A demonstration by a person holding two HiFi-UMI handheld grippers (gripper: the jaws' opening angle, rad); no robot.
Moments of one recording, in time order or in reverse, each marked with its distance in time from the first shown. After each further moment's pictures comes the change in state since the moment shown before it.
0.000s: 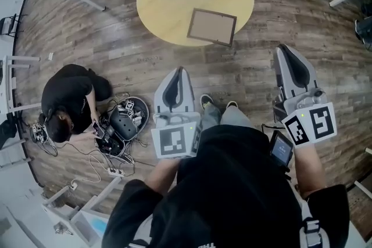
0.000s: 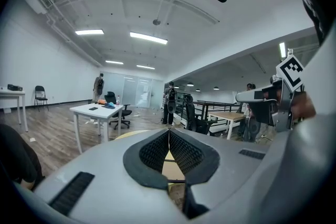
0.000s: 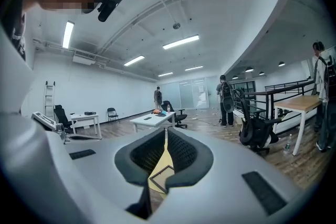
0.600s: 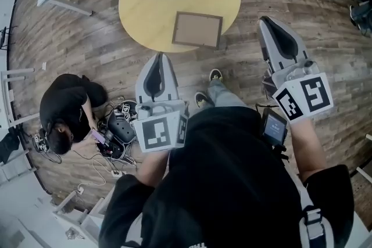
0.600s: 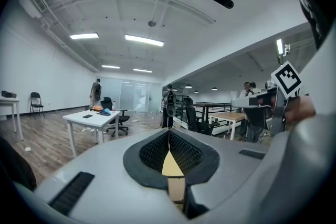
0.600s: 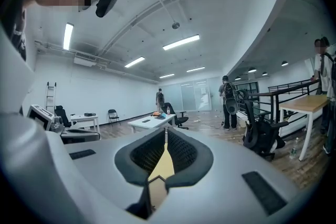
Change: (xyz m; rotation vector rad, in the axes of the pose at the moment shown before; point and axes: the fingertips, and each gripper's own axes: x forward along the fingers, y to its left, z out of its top) left arm 0.085 -0.001 0.029 0.072 -0.033 -0.009; right arm 0.074 -0.063 0.009 -0.011 -0.022 0.027
